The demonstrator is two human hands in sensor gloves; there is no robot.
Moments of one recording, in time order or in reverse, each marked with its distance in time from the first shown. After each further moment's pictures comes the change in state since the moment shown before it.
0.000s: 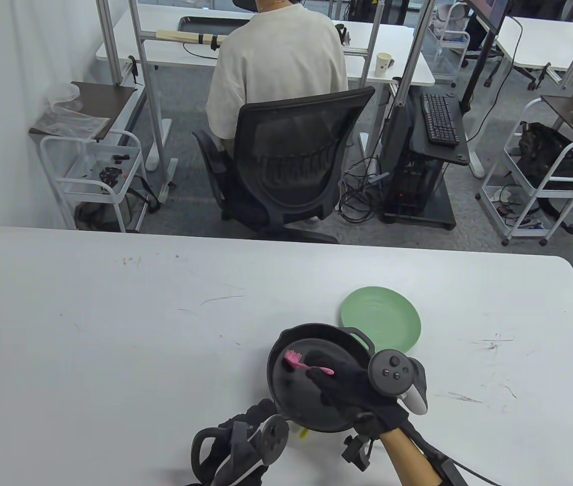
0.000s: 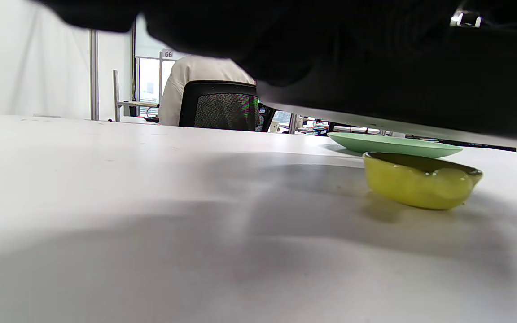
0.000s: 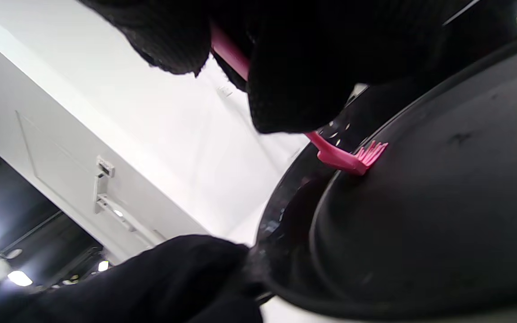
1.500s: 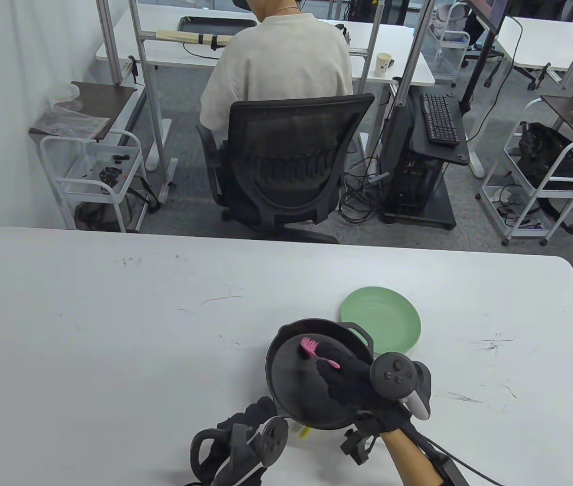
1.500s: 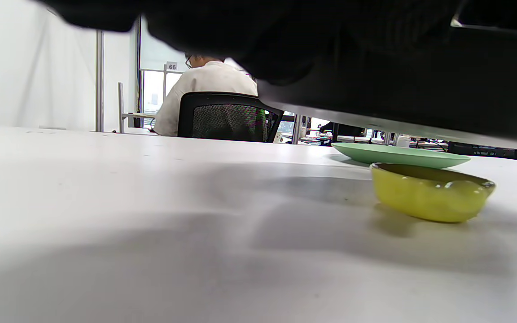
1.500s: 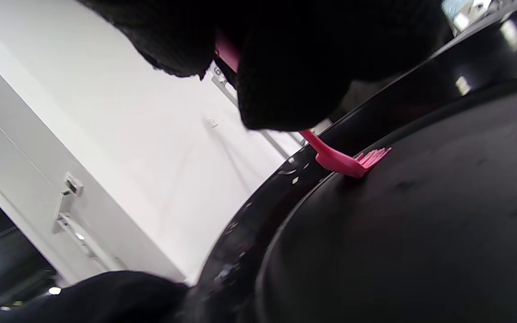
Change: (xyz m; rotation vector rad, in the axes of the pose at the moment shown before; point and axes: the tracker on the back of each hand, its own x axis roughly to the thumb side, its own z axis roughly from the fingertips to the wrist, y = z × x) left_hand 0.000 0.005 0.002 0.041 0.010 -0.009; right_hand 0.000 -0.005 0.004 -0.138 0.049 0.097
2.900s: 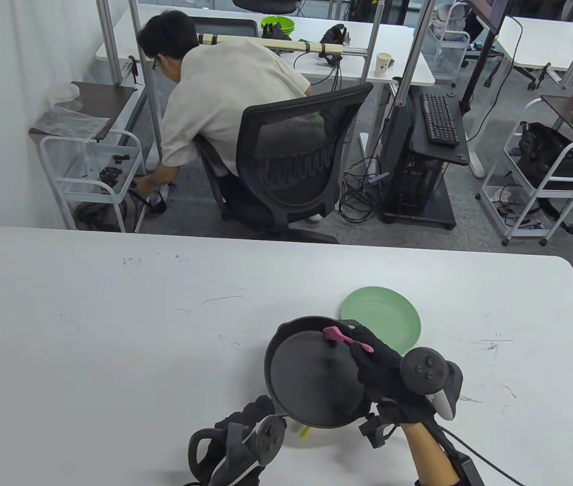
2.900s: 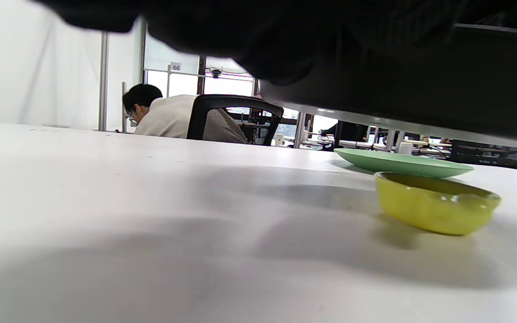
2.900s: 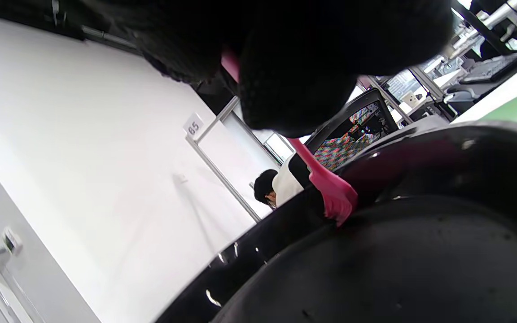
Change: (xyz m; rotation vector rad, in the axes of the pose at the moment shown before) left_hand -0.006 0.006 0.001 0.010 0.023 0.027; right_hand -0.023 -0.050 0.011 -0.256 0.081 0.059
